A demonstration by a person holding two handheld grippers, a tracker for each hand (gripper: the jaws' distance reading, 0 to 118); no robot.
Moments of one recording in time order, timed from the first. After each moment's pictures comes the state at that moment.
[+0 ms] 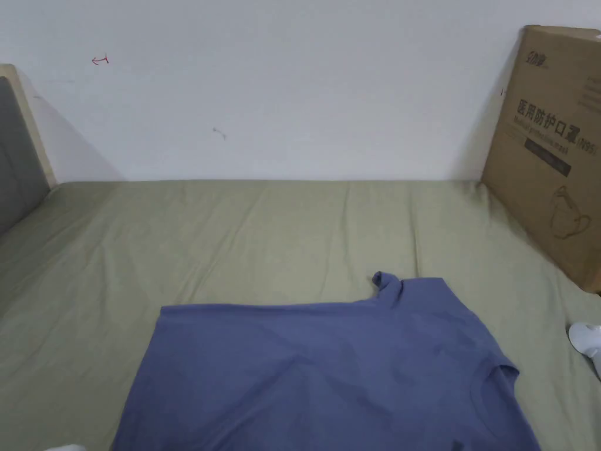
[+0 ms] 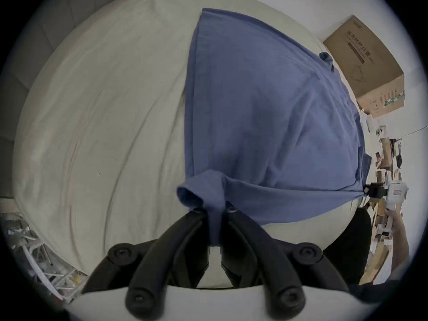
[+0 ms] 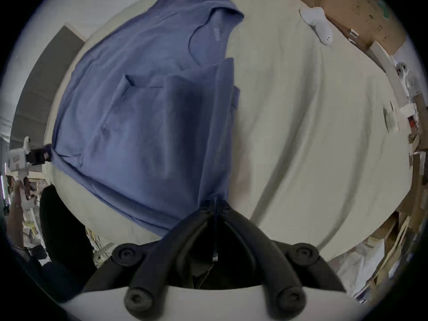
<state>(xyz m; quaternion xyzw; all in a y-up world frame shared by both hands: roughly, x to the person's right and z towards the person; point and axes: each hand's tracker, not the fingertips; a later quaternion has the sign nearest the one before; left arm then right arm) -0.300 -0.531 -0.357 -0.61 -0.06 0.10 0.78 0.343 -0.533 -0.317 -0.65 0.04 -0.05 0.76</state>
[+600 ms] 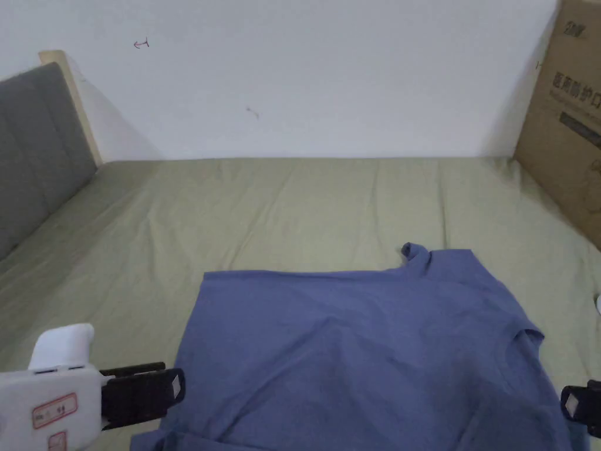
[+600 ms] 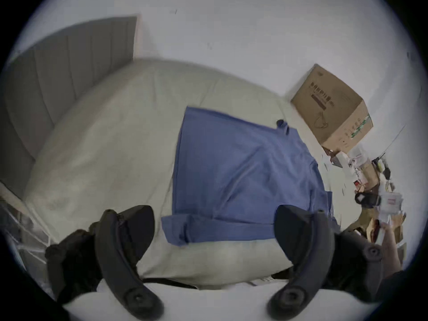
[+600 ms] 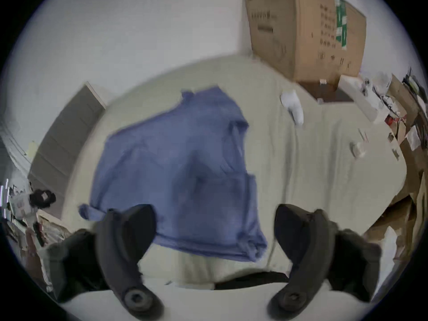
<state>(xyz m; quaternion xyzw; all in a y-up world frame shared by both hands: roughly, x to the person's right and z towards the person) -0.279 -0.383 -0.273 -0.39 -0.08 0.12 0.91 0.284 -0.396 -0.263 -0.39 0.02 -0.13 0.91</state>
